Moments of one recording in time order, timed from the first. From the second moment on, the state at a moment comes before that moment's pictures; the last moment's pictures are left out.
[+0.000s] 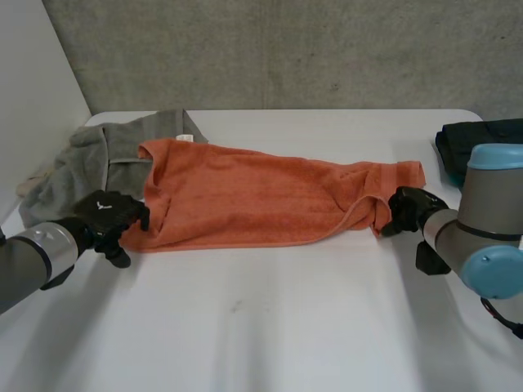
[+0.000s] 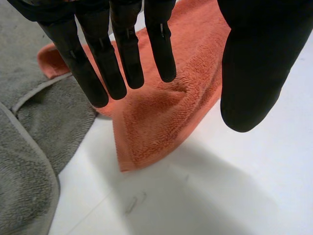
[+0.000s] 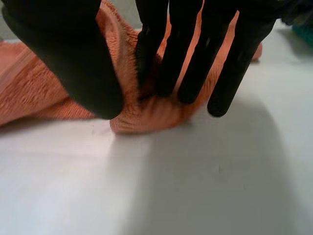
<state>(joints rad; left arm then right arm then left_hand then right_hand) 4.66 -1.88 -1.74 3.11 -1.16 3.70 1.81 -0.85 1.29 0.03 1.56 3.41 0.61 0.60 0.60 0.60 0.42 1.01 1.01 1.01 1.01 0.83</state>
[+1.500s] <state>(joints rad) 4.48 -2.27 -1.36 3.23 -1.36 3.99 1.71 -1.20 1.48 0.06 1.40 2.60 1.14 1.19 1.19 1.19 0.98 1.14 1.17 1.18 1.19 1.00</state>
